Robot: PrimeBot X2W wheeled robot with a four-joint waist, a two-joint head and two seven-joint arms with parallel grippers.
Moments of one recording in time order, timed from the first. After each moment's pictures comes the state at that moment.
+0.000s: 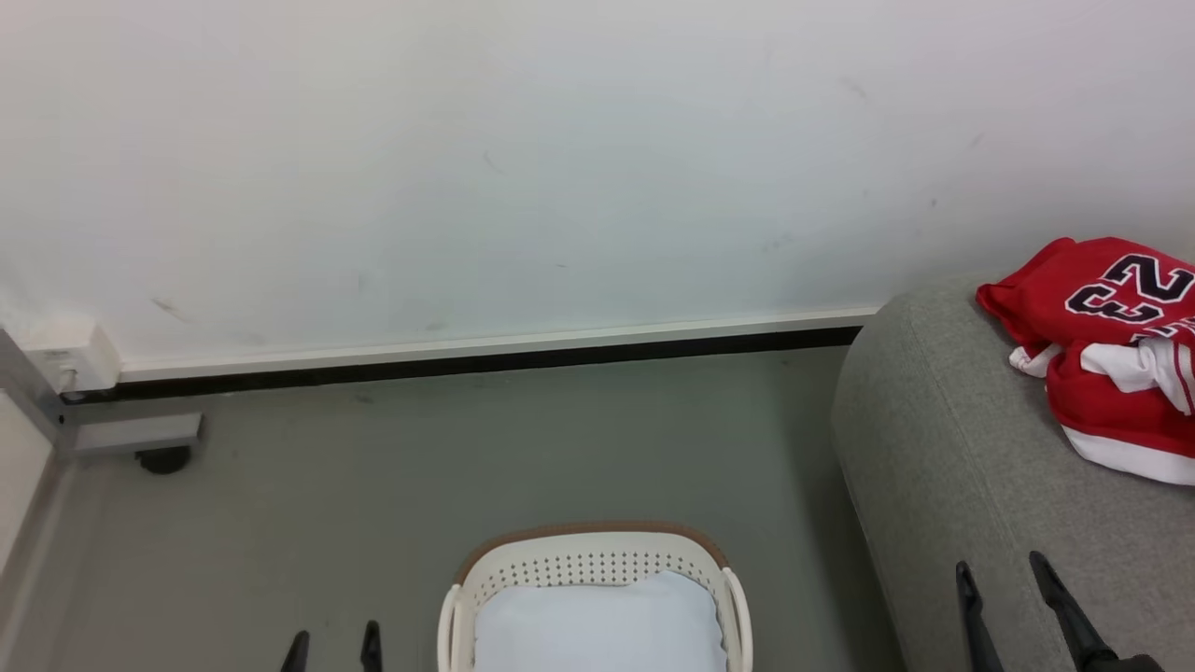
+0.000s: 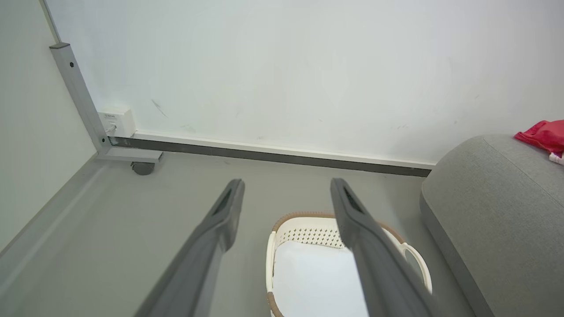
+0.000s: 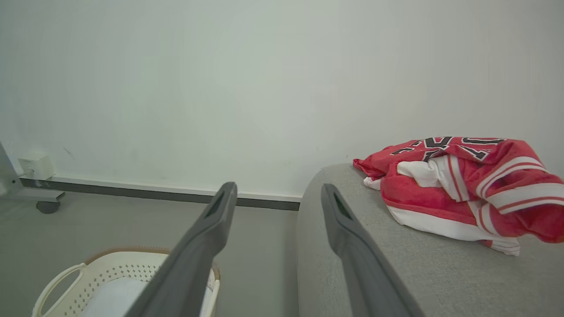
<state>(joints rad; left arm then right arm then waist) 0.11 0.11 -0.13 0.22 -0.27 0.09 -0.26 0.05 -0.05 -0.02 0.19 0.06 0.13 -0.26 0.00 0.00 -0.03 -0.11</state>
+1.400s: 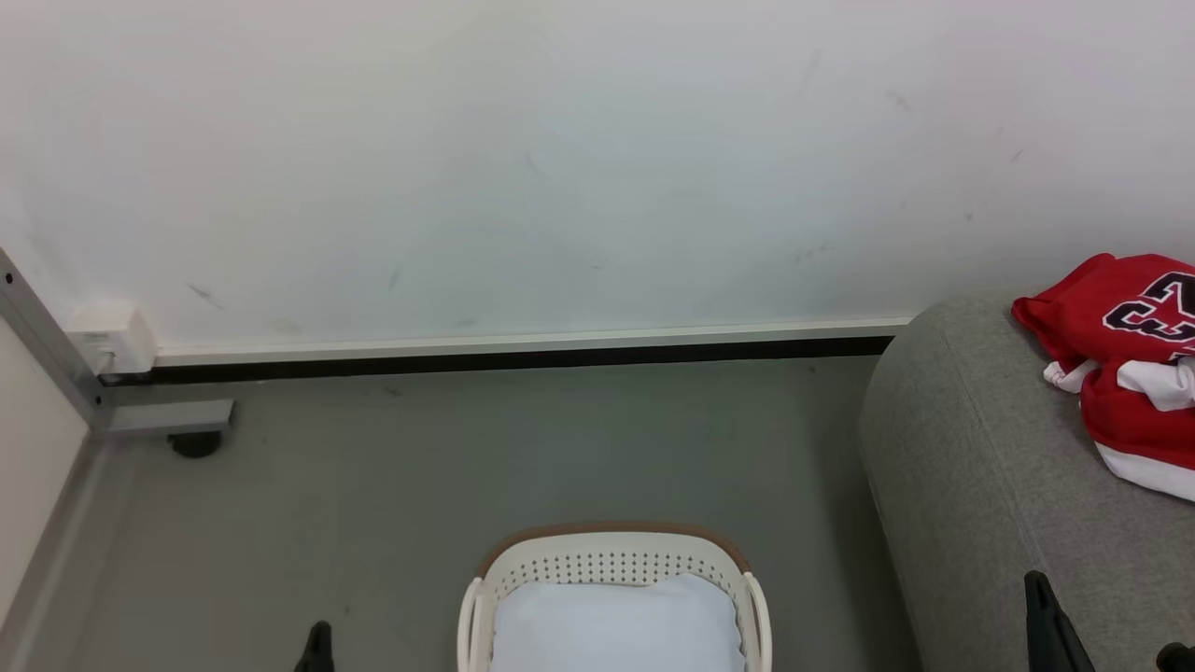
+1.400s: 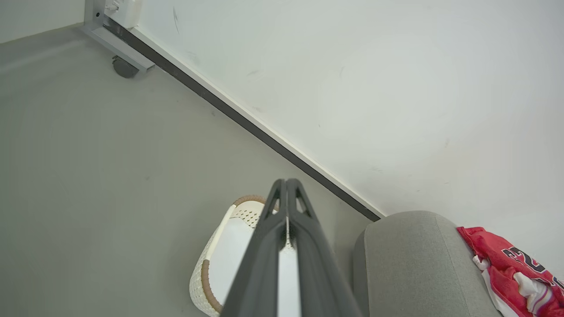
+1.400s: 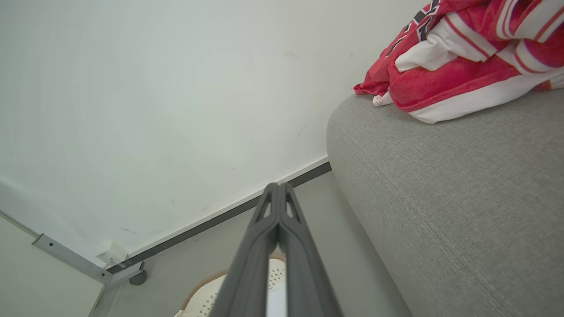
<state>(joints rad) 0.06 0.06 -0.02 0.27 -0.72 -0.01 -0.13 0.02 -0.04 -0.03 0.27 0.62 0.13 -0.13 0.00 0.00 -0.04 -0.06</state>
